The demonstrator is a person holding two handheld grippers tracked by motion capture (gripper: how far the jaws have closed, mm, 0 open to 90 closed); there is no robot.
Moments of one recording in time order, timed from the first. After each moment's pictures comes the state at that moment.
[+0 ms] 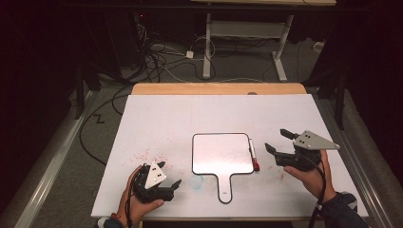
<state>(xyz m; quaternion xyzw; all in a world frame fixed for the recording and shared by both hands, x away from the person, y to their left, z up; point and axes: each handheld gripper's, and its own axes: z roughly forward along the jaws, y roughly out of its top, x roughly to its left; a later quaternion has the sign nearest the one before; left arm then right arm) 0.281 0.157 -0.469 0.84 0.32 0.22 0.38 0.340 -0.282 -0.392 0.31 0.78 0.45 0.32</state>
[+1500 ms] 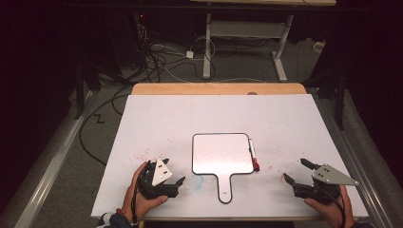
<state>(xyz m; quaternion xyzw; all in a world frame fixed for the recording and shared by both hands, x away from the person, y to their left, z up) 0.289 0.144 -0.471 0.85 0.31 0.23 0.37 0.284 -0.339 -0.453 0.35 0.78 0.42 0.31</state>
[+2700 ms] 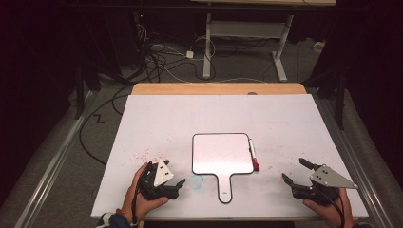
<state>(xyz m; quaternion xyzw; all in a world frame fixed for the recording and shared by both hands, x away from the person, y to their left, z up) 0.290 0.142 -0.473 0.85 0.30 0.23 0.36 0.279 -0.330 -0.449 0.33 0.78 0.42 0.33</state>
